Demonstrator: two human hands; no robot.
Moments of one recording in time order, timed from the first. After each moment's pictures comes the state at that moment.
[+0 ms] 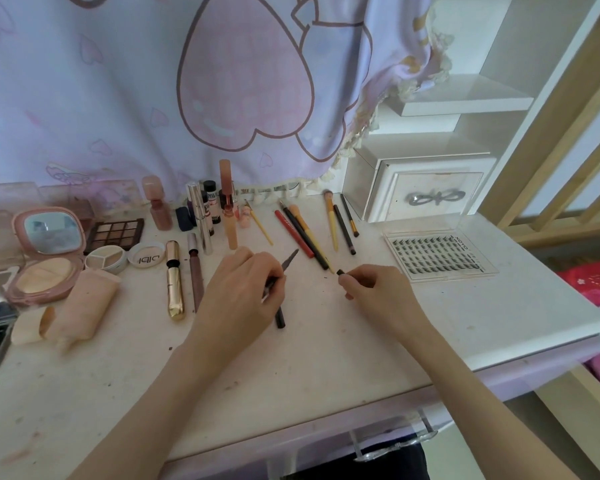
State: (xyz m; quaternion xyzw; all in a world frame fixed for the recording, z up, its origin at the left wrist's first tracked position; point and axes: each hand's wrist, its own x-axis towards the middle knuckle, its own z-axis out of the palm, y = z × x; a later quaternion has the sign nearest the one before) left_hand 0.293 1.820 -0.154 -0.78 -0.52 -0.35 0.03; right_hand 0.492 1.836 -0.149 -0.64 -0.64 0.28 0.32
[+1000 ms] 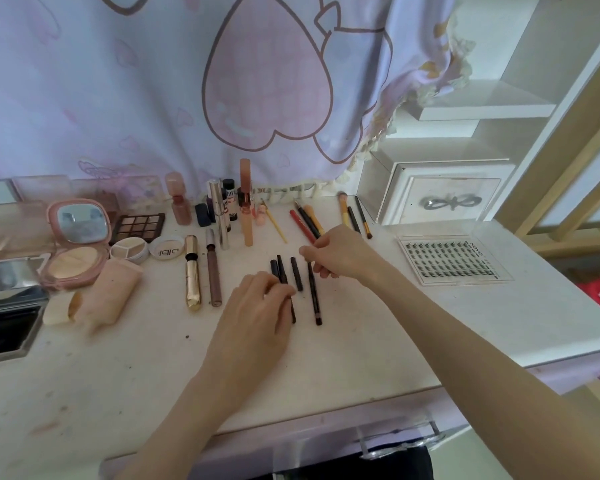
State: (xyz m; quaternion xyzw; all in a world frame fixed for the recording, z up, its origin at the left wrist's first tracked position) left_hand 0.295 1.789 -0.174 -0.76 -0.56 -0.31 -0.01; right_hand 0.433 1.881 -0.110 -0.62 -0.69 0.33 0.17
